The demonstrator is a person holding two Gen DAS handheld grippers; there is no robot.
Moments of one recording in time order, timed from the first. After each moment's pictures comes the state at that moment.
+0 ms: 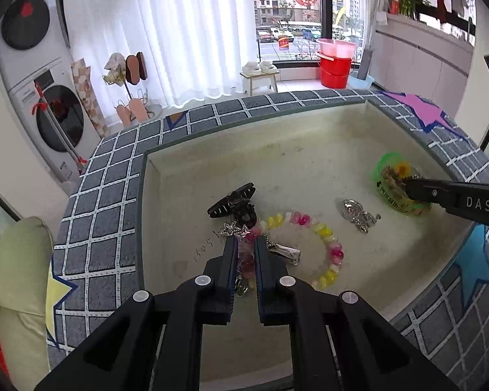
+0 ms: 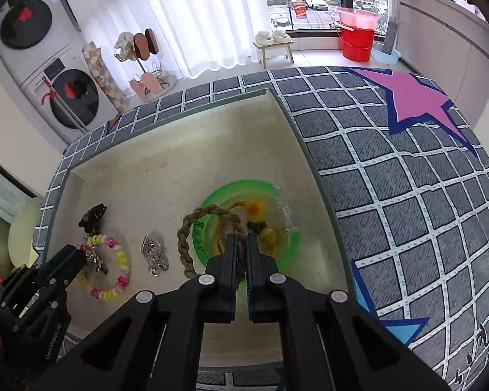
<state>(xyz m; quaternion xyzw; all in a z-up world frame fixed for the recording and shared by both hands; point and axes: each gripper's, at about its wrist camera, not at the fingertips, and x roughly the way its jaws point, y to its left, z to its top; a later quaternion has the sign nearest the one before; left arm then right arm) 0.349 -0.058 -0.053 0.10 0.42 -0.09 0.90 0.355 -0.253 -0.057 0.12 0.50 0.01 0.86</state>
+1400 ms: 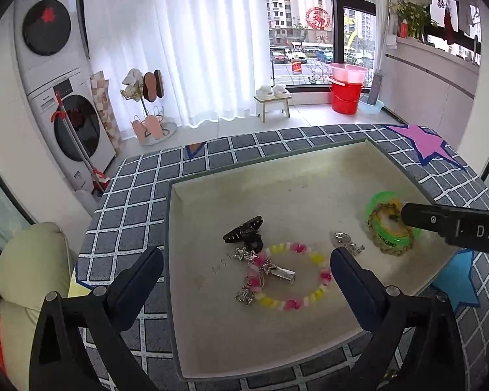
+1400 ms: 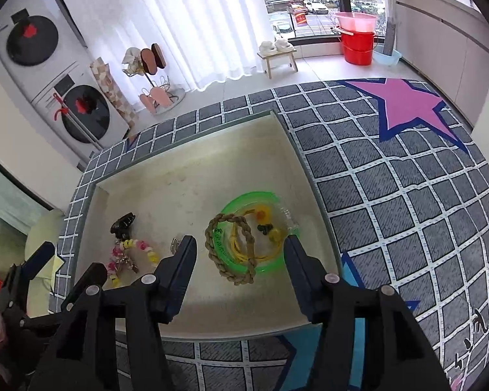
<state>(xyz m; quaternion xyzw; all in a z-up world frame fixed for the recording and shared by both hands) 0.334 -0.050 -0.017 0.08 0.38 -0.06 0.92 0.330 -0.258 -0.025 0.15 0.47 0.02 0.87</state>
